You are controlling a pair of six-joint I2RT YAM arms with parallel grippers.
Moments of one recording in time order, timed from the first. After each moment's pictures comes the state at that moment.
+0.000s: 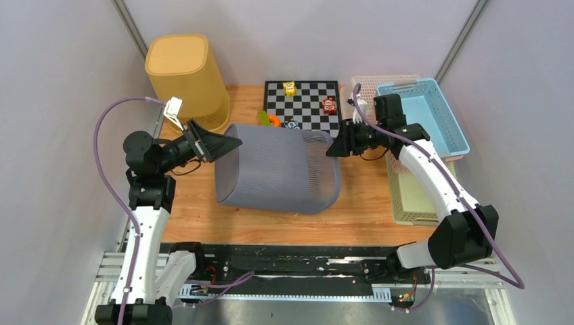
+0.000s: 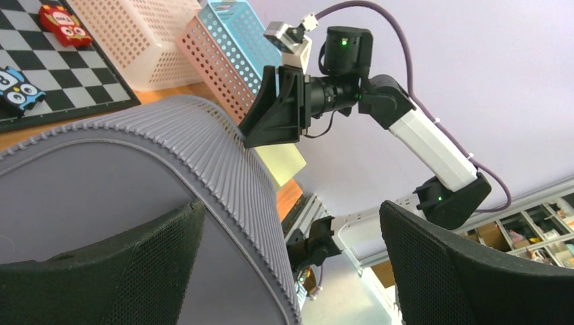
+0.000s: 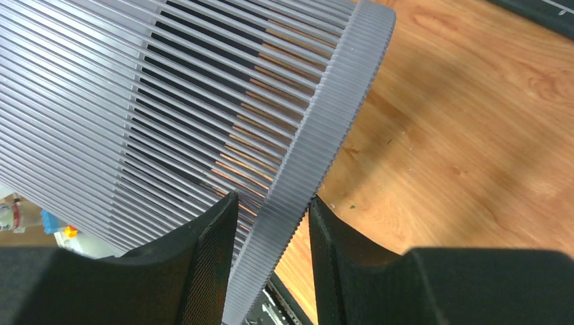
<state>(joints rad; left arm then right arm) 0.04 0.81 0.86 0.09 1.03 -0.98 0.27 1.37 1.27 -0.66 -0.73 0.11</state>
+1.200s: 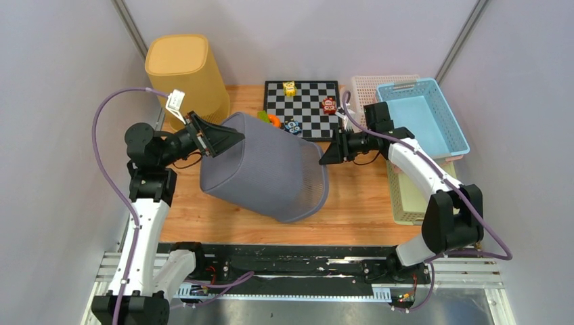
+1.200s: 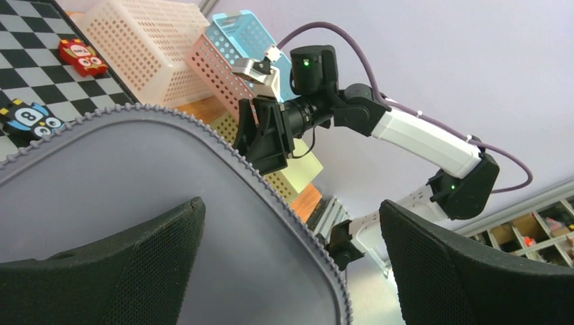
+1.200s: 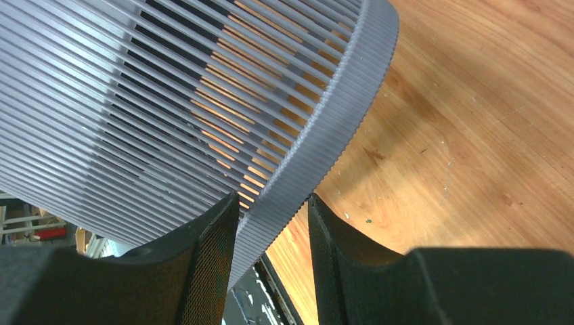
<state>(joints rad) 0.02 0.86 0.93 0.11 1.00 -0.89 0.27 1.48 1.16 -0.53 -0.89 0.09</state>
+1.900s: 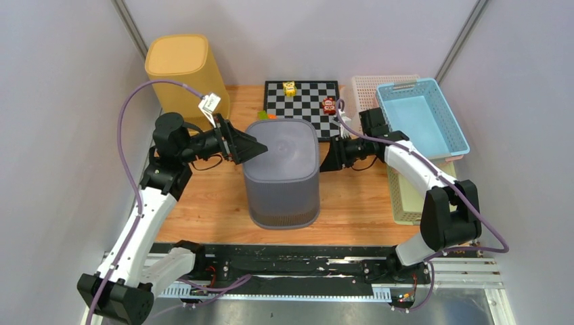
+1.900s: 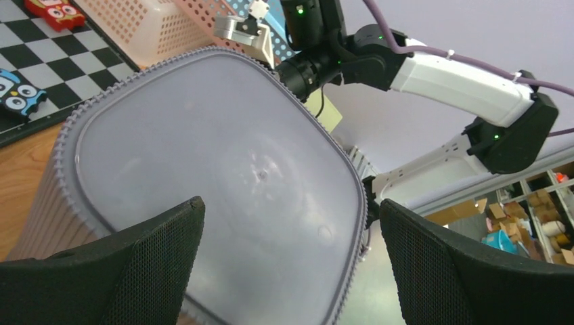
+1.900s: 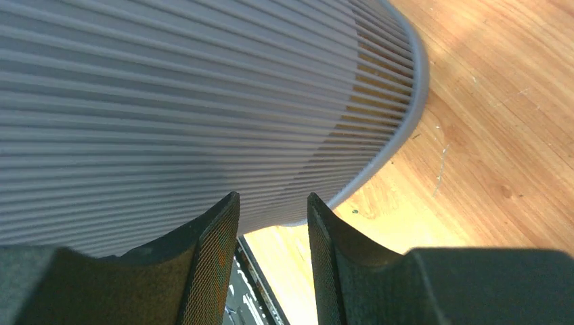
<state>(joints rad) -0.23 0.95 1.00 -0.11 0.88 -0.61 0.29 1.51 1.11 -0.53 -0.87 0.01</state>
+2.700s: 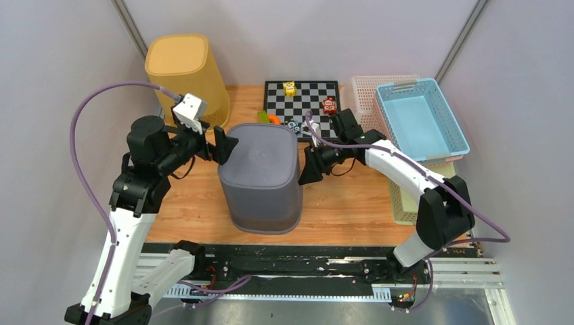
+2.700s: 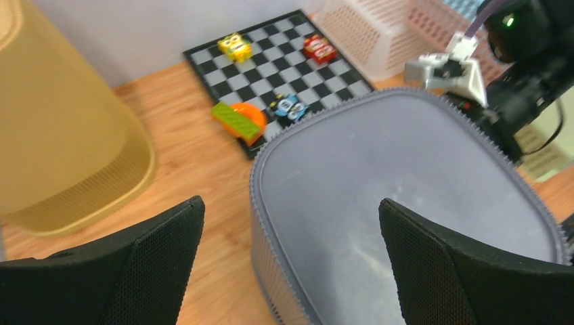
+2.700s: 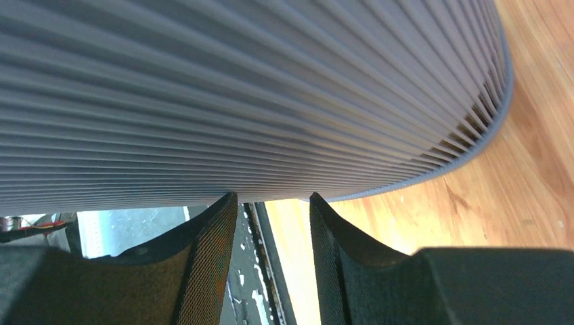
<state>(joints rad) -0.25 0.86 1.25 -0.57 0.34 -0.02 0.51 1.53 1.19 -0.59 -0.91 -0.10</state>
